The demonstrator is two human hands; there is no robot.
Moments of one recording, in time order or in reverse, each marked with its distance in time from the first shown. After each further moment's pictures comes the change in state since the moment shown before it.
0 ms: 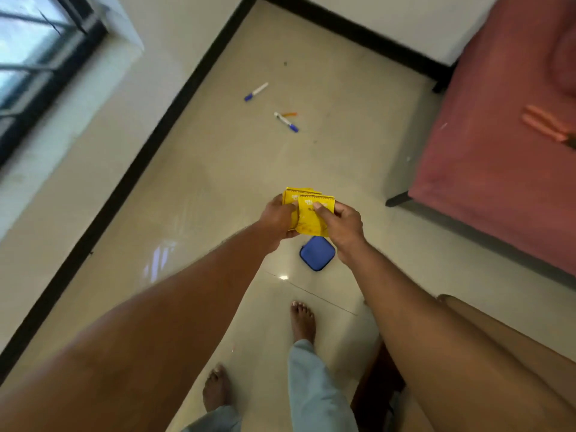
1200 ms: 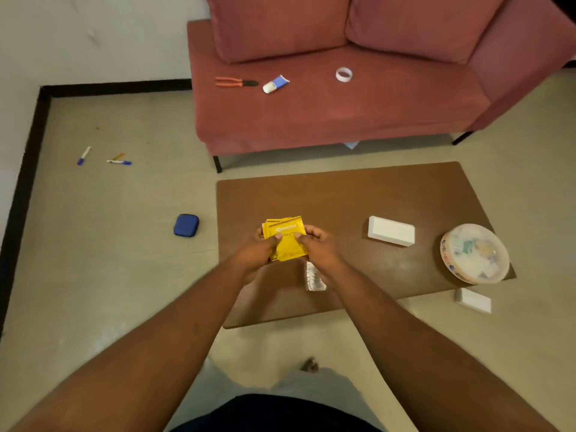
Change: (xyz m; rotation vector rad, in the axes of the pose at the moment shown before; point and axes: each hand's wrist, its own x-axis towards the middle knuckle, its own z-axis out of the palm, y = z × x) left_hand -0.503 -0.276 0.360 0.445 -0.427 0.005; right_hand -0.589 0.146 -0.425 0.468 0.353 0.059
